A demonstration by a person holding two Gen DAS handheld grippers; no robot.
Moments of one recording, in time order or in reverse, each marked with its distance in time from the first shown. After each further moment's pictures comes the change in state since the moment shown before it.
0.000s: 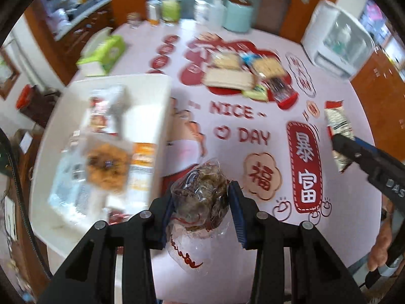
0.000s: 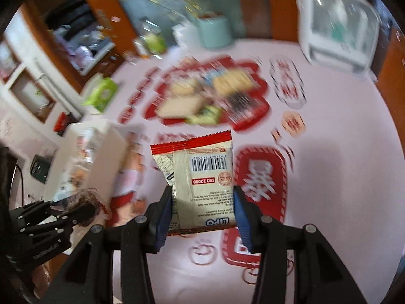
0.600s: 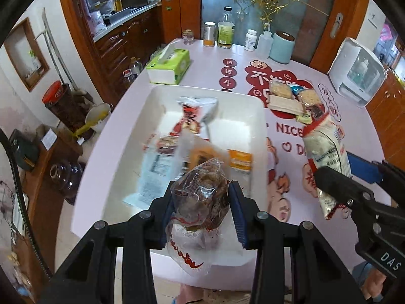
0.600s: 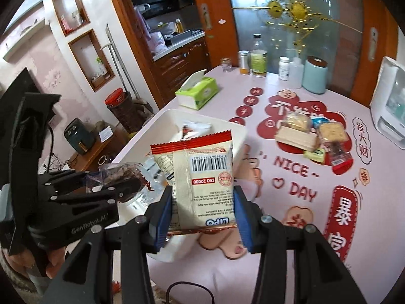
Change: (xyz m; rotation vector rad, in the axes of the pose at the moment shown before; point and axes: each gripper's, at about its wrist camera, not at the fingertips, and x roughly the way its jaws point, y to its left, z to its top) left arm -0.053 0.155 -0.026 -0.037 -0.096 0.053; right arm -0.014 0.214 -0.020 -0.259 -0.031 0.131
